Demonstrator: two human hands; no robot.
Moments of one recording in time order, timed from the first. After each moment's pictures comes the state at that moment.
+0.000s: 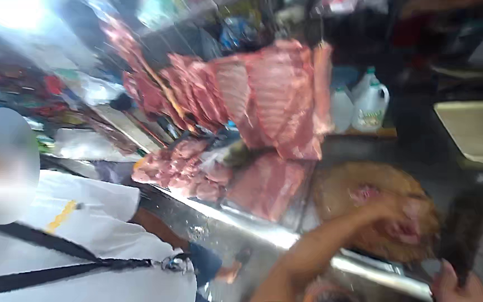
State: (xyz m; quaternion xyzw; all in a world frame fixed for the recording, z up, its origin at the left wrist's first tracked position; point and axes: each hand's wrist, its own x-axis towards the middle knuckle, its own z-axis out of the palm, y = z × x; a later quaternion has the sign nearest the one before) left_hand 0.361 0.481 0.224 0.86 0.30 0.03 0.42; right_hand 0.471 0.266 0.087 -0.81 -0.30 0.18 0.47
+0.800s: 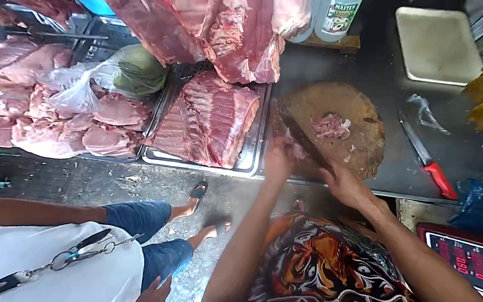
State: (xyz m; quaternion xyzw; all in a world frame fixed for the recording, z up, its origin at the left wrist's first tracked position) left_hand 0.217 0.478 0.122 0.70 0.59 0.18 0.37; right_hand 0.395 0.371 0.162 -0.75 -0.56 0.34 0.06
